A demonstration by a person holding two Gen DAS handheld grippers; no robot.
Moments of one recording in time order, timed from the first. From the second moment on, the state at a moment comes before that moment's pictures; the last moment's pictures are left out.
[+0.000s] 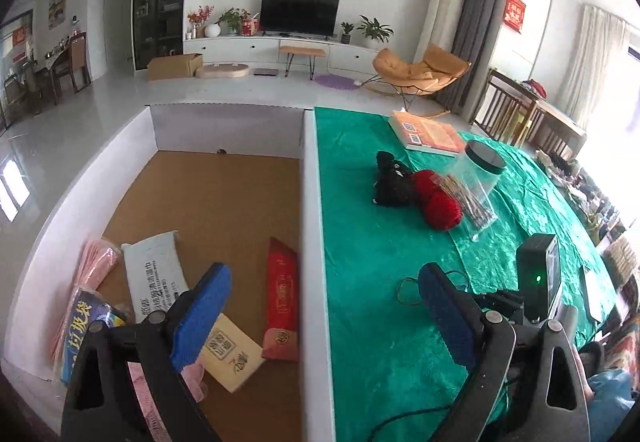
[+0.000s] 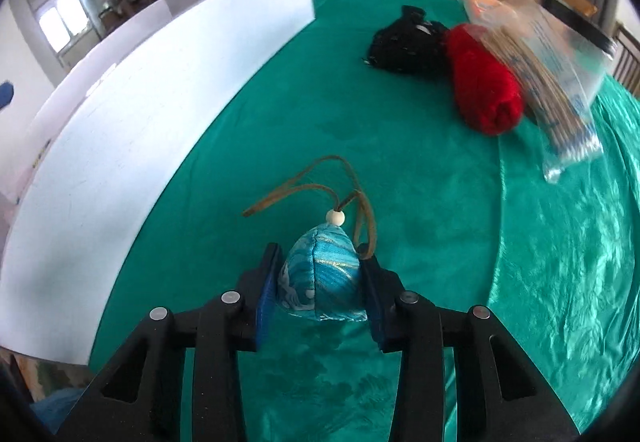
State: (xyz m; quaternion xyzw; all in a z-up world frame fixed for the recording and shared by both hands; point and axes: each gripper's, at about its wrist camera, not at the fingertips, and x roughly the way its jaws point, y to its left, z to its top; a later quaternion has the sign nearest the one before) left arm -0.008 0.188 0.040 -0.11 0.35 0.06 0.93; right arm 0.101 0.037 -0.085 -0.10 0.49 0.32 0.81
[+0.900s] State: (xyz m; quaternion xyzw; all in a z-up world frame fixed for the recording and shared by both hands) left arm 0.142 0.057 -0.101 -0.04 0.45 0.03 0.89; right arm 0.151 -0.185 -0.100 -0.01 0.44 0.08 0.90
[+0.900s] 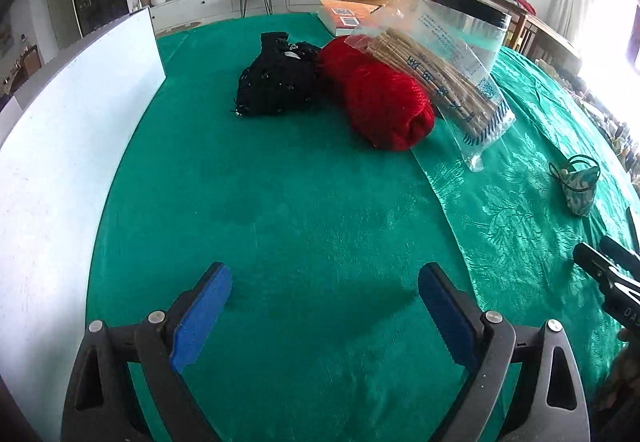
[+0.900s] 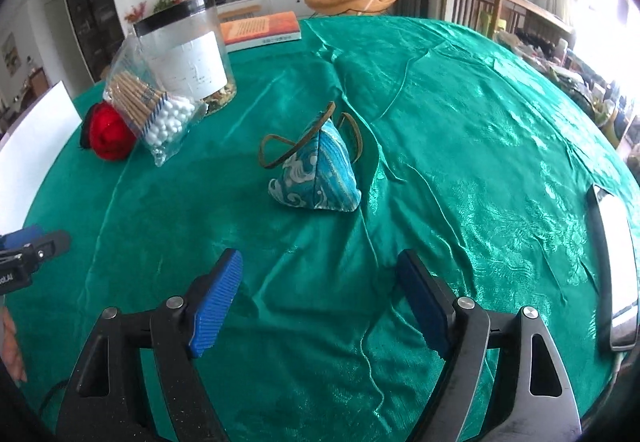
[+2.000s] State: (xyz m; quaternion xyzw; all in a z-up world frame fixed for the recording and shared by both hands) left arm 0.141 0.051 -0.105 -0.02 0.45 0.04 0.89; right arm 0.148 -0.178 -0.105 -0.02 0.44 0.07 0.89
